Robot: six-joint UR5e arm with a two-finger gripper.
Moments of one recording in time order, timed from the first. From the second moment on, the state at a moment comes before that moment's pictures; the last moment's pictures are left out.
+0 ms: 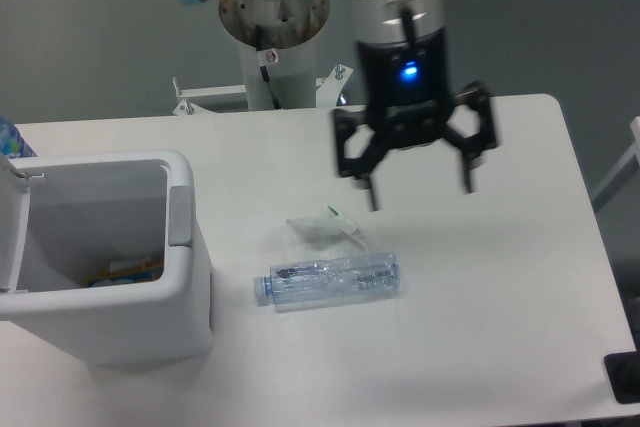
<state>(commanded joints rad) 2.55 -1.77 -1.29 -1.07 1.58 0.57</state>
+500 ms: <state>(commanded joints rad) 2.70 -1.76 -1.32 -1.15 1.60 0.99</state>
